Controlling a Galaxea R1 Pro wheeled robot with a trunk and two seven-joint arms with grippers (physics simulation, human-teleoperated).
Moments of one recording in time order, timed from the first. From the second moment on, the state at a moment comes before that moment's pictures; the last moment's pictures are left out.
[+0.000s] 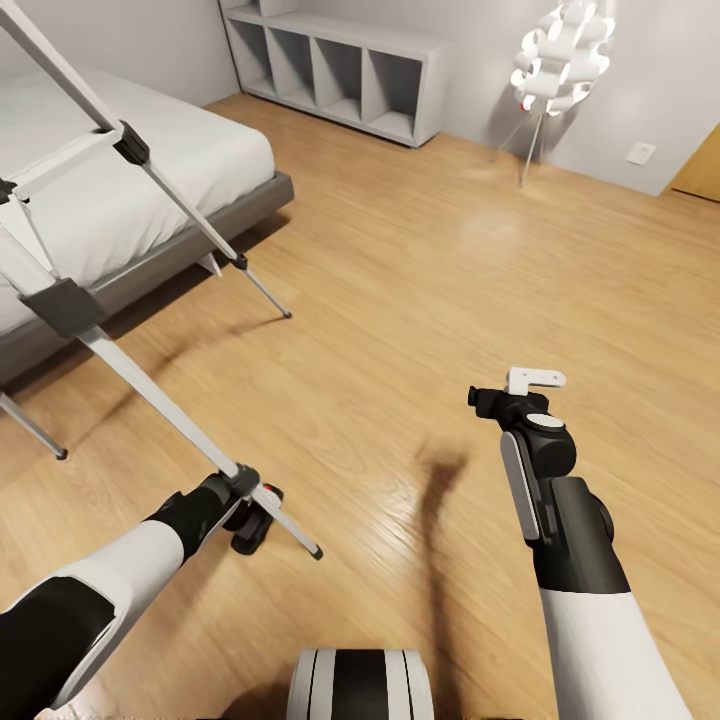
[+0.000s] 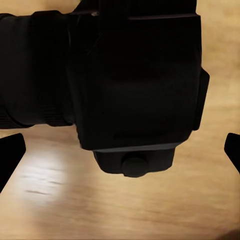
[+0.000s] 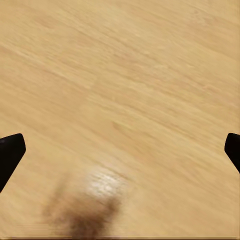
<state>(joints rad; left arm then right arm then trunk) -0.99 0.09 -0.54 -0.34 0.00 0.73 -0.24 -0.72 0.07 0.01 -1.53 0.00 0.80 -0.28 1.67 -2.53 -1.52</state>
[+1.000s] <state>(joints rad) -0.99 0.09 -0.54 -0.32 0.00 0.72 -0.24 -0.72 0.07 0.01 -1.53 0.00 0.79 -0.28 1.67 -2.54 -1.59</state>
